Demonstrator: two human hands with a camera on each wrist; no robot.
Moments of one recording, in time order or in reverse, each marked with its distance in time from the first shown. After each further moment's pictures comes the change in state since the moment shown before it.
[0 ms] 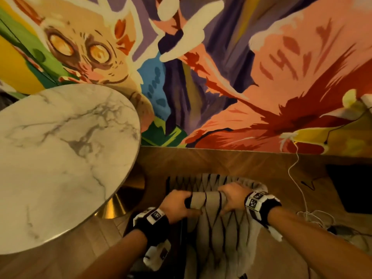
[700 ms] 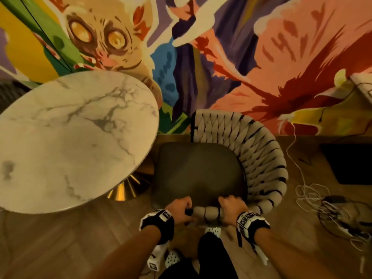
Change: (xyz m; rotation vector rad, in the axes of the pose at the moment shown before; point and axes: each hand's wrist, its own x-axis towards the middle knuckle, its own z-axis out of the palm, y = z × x) left_hand -0.127 -0.102 0.065 0.039 -0.169 -0.101; right_hand -0.032 -0.116 0.187 -0.113 0.116 0.231
